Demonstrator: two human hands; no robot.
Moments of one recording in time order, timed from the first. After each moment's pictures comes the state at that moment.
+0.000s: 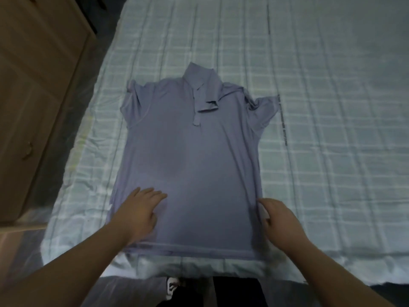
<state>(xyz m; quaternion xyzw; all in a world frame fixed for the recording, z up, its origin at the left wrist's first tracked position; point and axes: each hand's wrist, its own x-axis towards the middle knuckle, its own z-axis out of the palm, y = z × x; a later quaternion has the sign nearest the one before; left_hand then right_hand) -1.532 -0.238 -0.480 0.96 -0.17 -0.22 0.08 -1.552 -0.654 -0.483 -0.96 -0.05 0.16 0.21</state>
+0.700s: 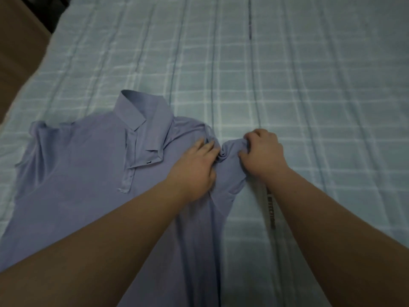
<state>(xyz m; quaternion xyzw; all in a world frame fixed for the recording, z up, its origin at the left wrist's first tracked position) -1.157 -0.547 -0.578 0.96 -0.20 -0.12 0.15 -1.122 -0.748 -0.592 -0.98 -0.01 0.05 0.19</state>
